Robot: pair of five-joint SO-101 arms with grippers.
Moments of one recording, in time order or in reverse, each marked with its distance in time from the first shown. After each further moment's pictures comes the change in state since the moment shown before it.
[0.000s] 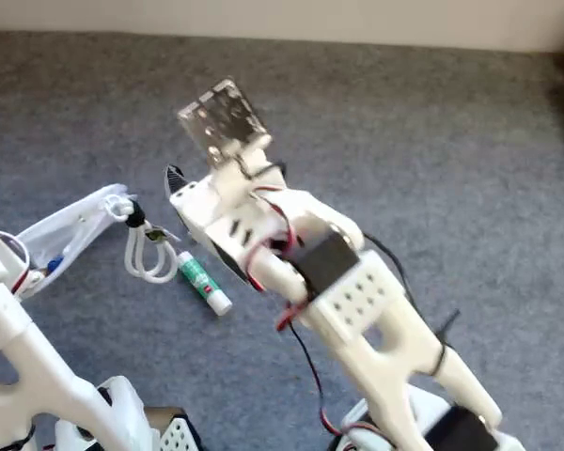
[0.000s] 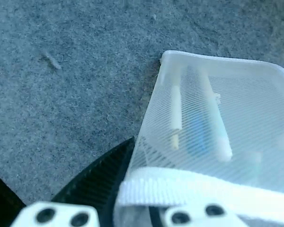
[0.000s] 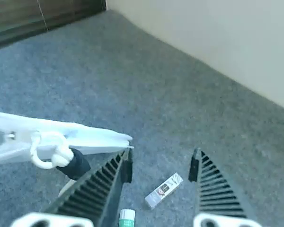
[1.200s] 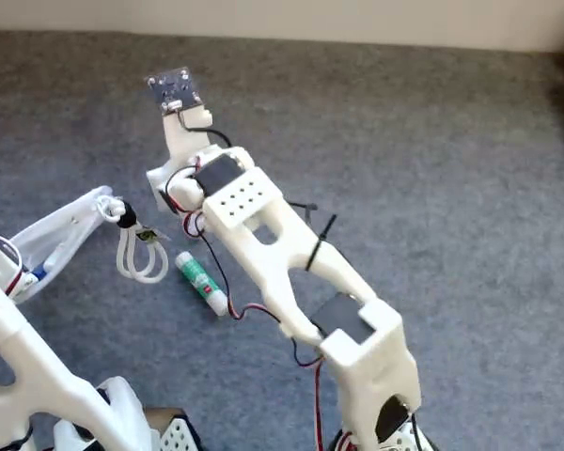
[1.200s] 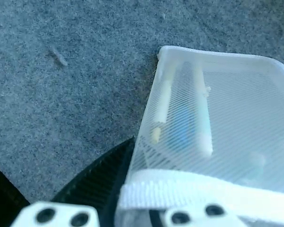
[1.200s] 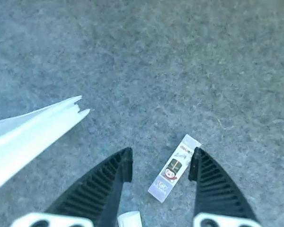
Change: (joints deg) left arm -1.1 0.4 0.0 0.1 0.0; right arm 2.0 50.3 -34.2 7.8 -15.6
